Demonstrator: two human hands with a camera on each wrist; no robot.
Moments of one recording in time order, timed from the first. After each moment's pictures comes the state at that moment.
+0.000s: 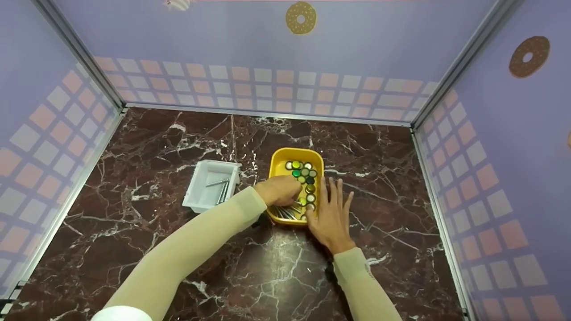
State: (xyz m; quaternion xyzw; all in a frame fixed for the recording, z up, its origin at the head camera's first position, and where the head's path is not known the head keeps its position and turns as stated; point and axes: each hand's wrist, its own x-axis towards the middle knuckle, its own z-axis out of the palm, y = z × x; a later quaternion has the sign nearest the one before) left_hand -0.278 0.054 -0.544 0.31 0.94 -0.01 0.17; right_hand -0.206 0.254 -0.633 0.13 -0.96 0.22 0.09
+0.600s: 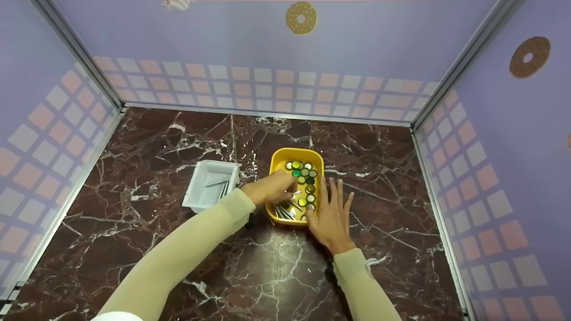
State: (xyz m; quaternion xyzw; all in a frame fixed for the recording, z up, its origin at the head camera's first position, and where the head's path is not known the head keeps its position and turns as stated) left_hand -0.277 0.028 -0.539 0.29 0.93 0.16 0.14; right_hand -0.206 0.254 -0.635 0.13 -0.96 0.23 0.10
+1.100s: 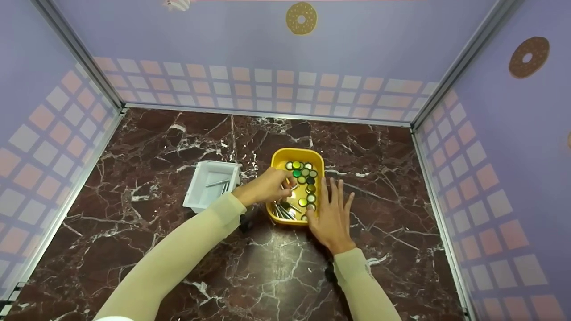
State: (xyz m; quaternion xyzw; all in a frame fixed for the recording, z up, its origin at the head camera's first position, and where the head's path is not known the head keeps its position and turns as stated) left_hand -0.269 0.009 -0.531 0.24 0.90 0.32 0.16; right_hand -0.205 0.253 -0.633 0.12 -0.96 0.23 0.10
